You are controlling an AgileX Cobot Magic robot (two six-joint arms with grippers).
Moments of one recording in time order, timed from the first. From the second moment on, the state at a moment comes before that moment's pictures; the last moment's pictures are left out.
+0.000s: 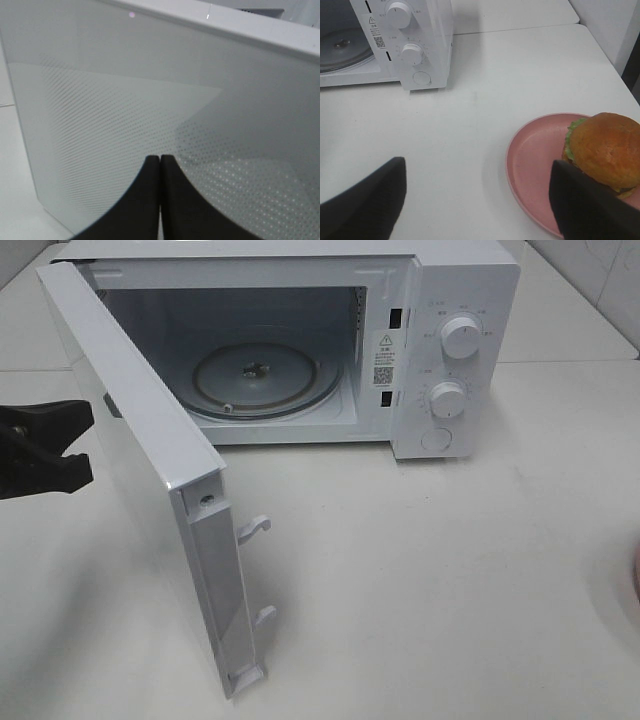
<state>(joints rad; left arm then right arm) -0.28 1.47 -0.31 0.26 -0.88 -0.23 0.03 0.00 -0.49 -0.04 0.97 0.13</state>
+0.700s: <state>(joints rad) -0.46 1.65 -0.53 0.16 -0.86 -0.23 0.03 0.00 -0.49 -0.04 0.97 0.13</state>
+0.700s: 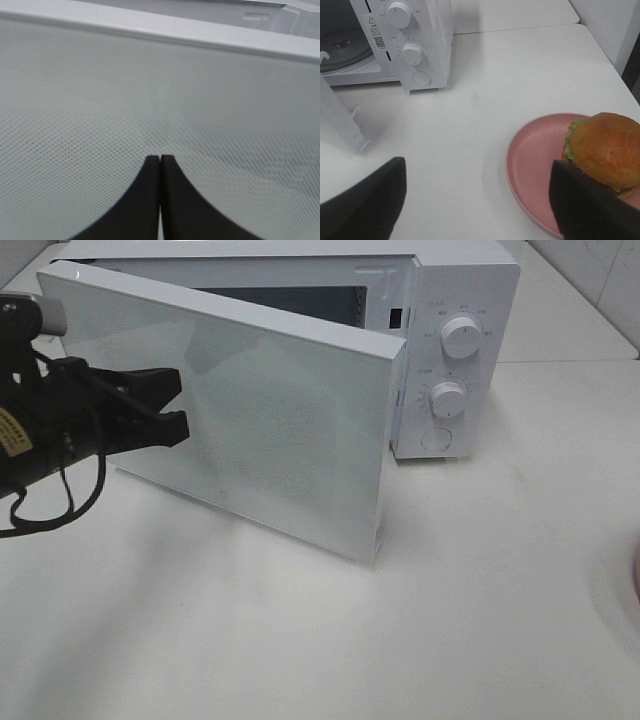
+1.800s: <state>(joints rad) -0.62 1.99 -1.10 0.15 -0.55 -0.22 0.03 0.00 -0.49 -0.04 0.97 0.13</state>
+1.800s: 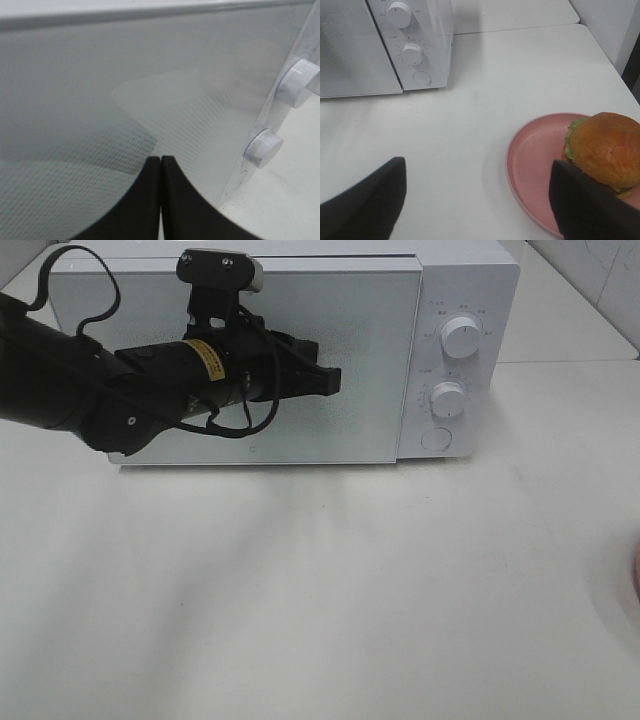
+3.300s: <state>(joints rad) -0.80 1.54 -1.01 0.01 0.71 -0.20 0.03 0.00 -0.49 -0.04 0.97 0.13</state>
